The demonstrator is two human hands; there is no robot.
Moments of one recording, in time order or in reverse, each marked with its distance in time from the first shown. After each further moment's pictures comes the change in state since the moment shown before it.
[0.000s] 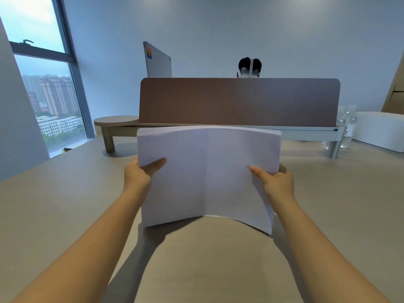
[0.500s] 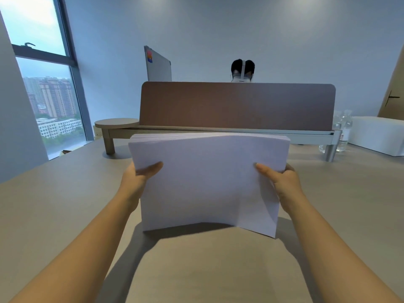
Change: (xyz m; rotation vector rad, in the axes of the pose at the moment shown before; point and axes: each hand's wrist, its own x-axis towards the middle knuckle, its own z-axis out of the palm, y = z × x) left_hand -0.006 0.003 -0.017 -0.006 -0.169 -0.010; right_hand 0.003 -0.011 -0.017 0.013 -0.063 0.069
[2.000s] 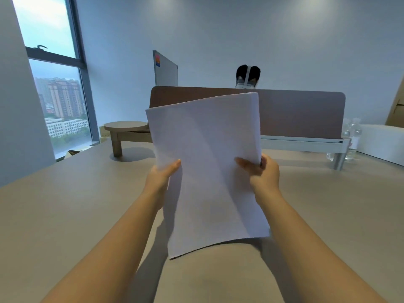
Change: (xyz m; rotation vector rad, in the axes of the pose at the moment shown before) left_hand 0.007 0.006 0.025 -0.155 0.013 -0.189; right_hand -0.003 -0.016 0.067 -0.083 0.014 -0.140
